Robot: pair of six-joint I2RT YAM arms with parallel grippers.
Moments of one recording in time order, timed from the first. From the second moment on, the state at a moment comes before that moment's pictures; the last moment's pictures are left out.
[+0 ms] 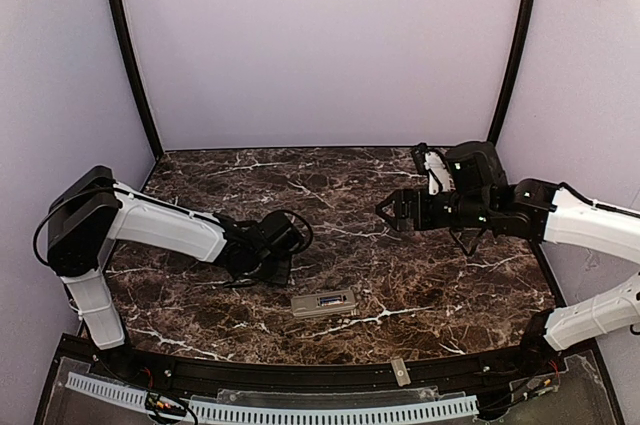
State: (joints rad) left arm -0.95 1.81 1.00 -0.36 -0.35 -0.74; right arm 0.83 1.15 0.90 -0.33 0.04 0.51
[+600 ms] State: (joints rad) left arm -0.95 1.69 0.90 -0.28 -0.28 -0.52; right arm 0.83 1.15 0.94 -0.38 -0.03 0.54
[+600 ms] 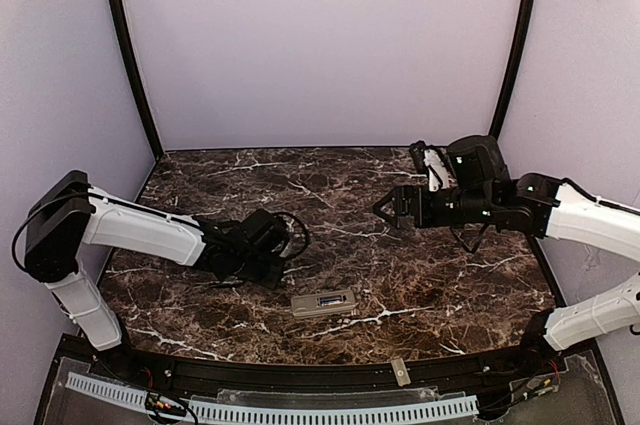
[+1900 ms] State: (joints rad) left arm -1.02 1.40 0.91 -0.09 0.33 -0.05; right arm 0.76 1.28 1.08 -0.58 -0.77 0.52
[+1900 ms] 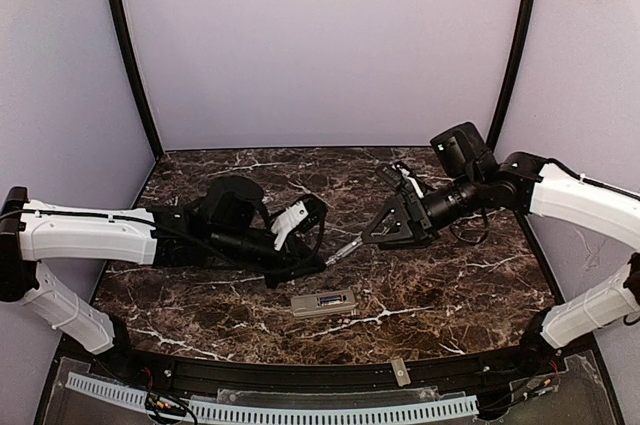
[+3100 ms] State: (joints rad) left arm -1.07 1.45 0.98 -0.05 0.36 -0.02; right arm 0.84 1.39 1.15 -0.60 -0.74 0.70
